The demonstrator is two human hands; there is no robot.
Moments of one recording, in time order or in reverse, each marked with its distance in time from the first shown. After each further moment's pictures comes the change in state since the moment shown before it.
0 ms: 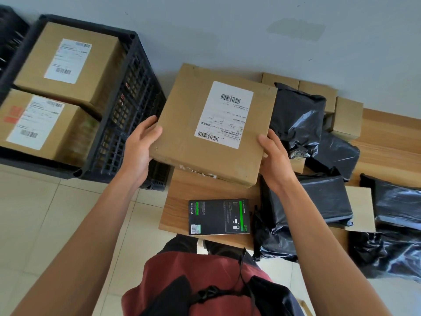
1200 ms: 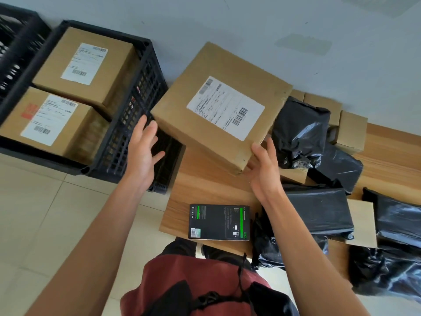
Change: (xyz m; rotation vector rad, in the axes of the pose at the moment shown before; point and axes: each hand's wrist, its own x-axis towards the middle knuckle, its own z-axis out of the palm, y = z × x) left_hand -0.014 0.006 0.006 -0.121 0.152 -0.010; right_hand -0.008 0.015 0.030 0.159 0.010 -0.063
